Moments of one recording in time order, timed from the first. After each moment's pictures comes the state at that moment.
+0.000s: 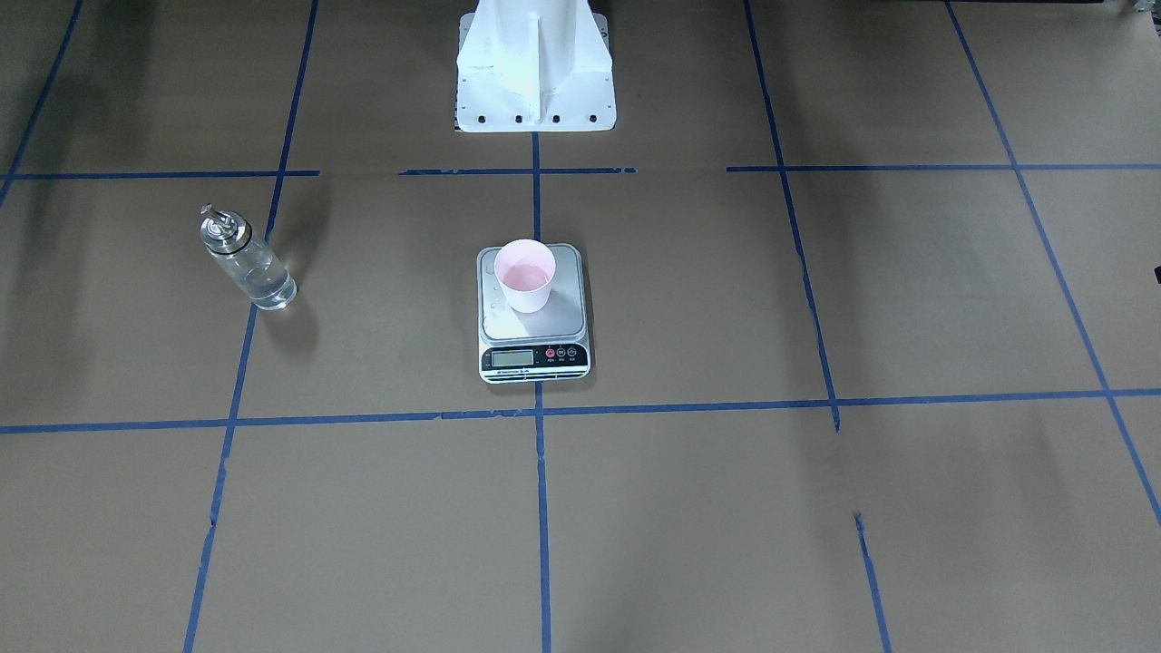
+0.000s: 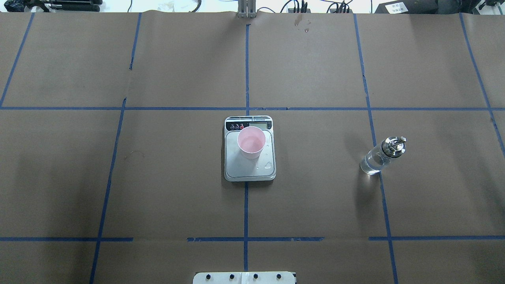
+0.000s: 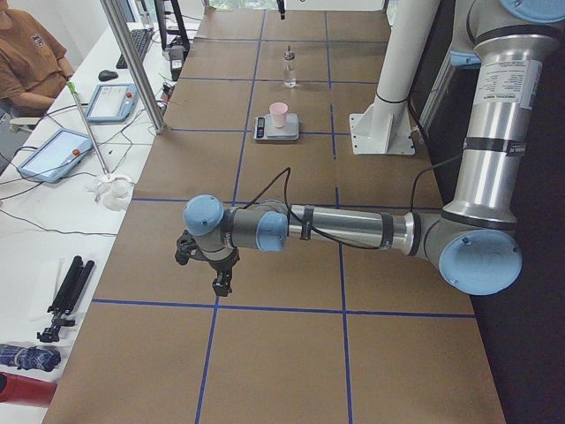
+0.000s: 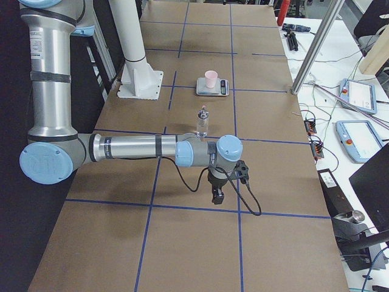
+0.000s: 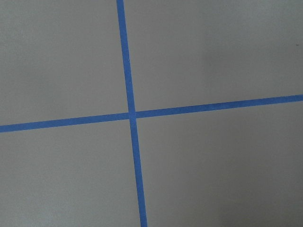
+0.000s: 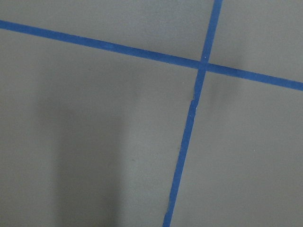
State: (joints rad) left arm -1.48 -1.67 -1.54 -1.57 -2.40 0.00; right arm 1.43 -1.61 1.65 -1.61 2.32 -0.08
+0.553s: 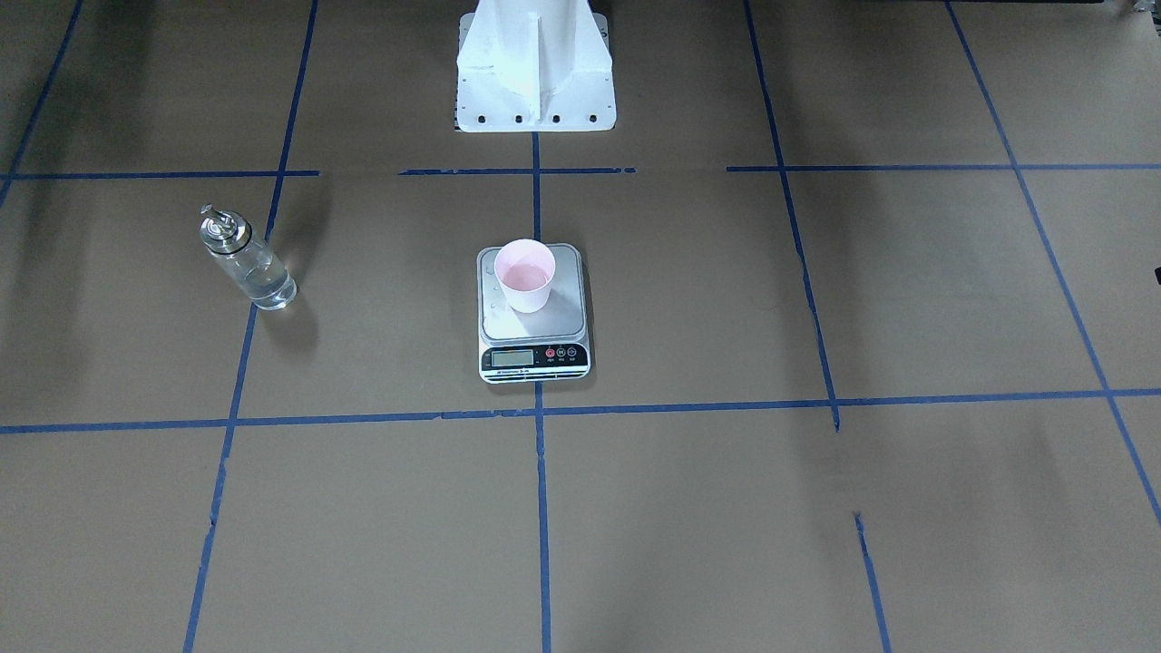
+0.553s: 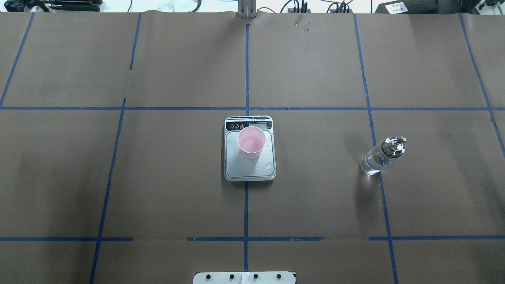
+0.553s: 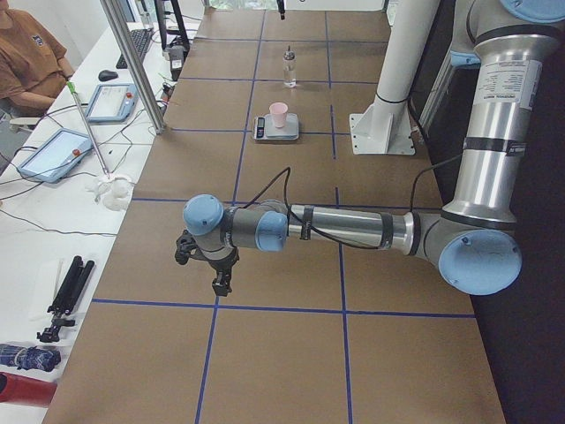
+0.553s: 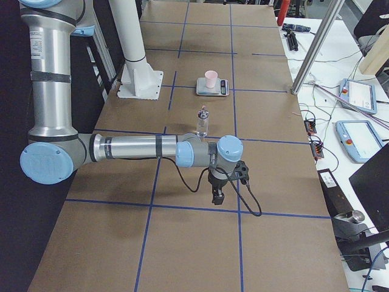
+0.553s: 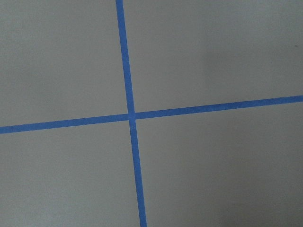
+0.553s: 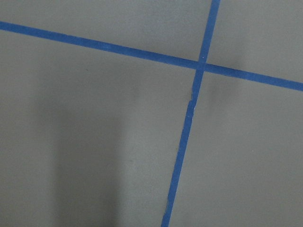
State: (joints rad) left arm -1.48 -1.67 -1.54 -1.57 -2.40 0.00; right arm 1.43 -1.60 1.64 -1.61 2.32 -0.08
